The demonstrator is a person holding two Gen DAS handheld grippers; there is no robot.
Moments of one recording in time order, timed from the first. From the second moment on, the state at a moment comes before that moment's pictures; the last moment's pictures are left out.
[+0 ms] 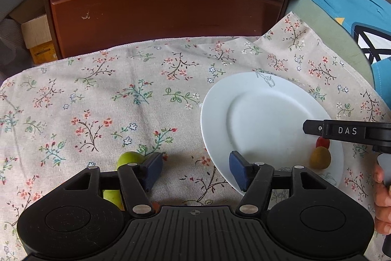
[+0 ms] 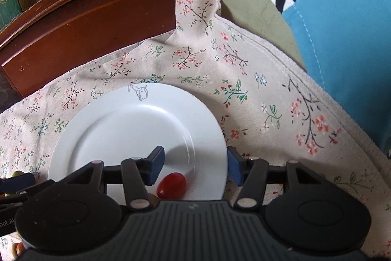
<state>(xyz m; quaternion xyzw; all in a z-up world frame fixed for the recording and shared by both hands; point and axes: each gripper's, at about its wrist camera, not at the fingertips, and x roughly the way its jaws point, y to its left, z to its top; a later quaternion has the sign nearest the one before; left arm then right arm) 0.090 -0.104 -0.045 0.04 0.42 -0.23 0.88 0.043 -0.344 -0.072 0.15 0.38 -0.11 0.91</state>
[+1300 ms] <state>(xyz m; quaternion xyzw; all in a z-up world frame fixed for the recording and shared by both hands) 0.053 0.033 -0.007 0.10 0.46 -0.19 0.86 -0.043 -0.214 -0.031 0.13 0.41 0.10 0.90</state>
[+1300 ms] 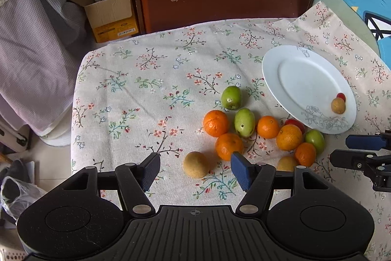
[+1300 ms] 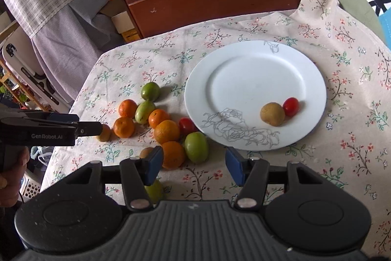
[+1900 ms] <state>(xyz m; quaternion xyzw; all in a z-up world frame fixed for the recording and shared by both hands) 0.056 0.026 -0.029 0.12 0.47 -0.20 0.85 -0.047 -0.170 -0.056 0.08 0.45 0.18 0.87</state>
